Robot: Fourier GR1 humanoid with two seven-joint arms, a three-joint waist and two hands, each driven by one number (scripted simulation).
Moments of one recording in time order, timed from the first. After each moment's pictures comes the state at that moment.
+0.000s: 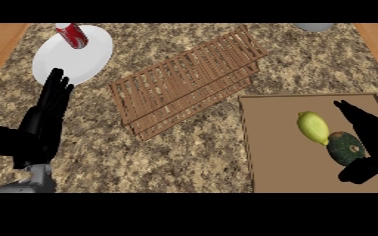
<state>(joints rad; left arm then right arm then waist) -0.04 0.23 0.02 -1.71 0.07 0.19 0.16 0.00 -0.58 0.04 -1.63 0.75 0.35 0.36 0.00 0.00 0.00</state>
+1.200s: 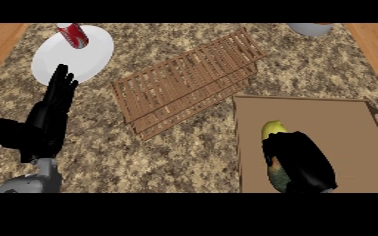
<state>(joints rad) -0.08 0.19 0.04 -1.68 0.02 0.16 0.16 0.02 -0.36 0.40 -1.82 1.06 0.35 0.24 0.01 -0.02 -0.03</state>
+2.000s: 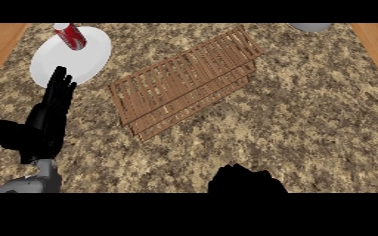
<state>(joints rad) -0.07 0.18 0.06 -1.67 0.02 0.16 0.15 0.03 -0.07 0.77 -2.26 1.02 0.31 0.70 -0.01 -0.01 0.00</state>
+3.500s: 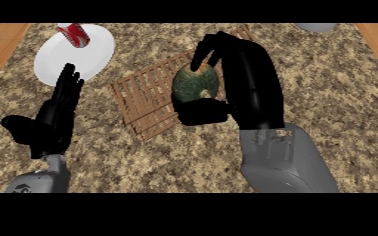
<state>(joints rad) -0.10 0.14 0.05 -1.65 -0.02 0.16 0.15 -0.70 0.00 0.35 -1.77 0.79 0.01 0.83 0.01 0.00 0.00</state>
